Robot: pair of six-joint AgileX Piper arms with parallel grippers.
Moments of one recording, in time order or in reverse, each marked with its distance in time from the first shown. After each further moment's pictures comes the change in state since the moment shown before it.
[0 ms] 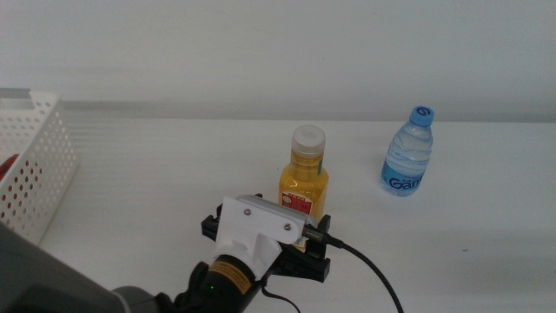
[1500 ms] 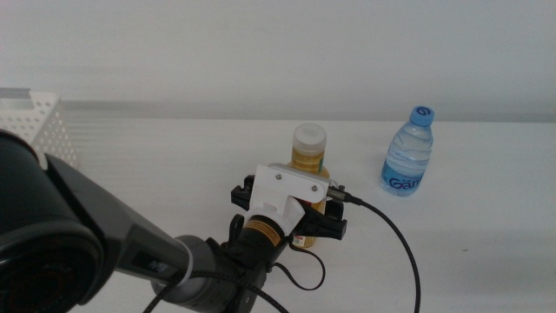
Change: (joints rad) left arm 0.117 0.205 -0.285 0.099 0.084 0.017; right arm 0.000 0.000 0.000 0.000 0.000 0.000
